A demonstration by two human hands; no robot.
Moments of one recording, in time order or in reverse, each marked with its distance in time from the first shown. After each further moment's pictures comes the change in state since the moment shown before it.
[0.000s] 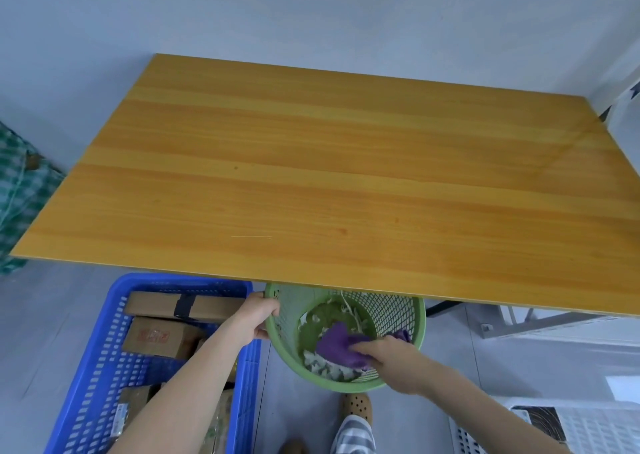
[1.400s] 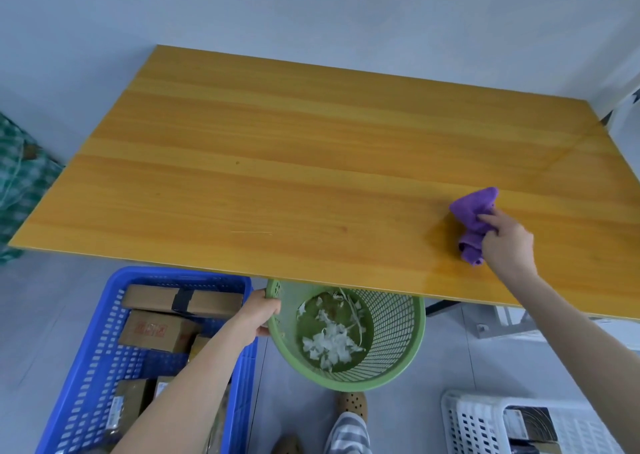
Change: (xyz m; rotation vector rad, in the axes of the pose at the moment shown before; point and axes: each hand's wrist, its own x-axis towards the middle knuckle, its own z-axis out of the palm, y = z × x) left_hand 0.000 -0.008 0.004 0.010 0.005 0.035; right_hand -0.029 0.082 -0.153 0.449 0.955 0.650
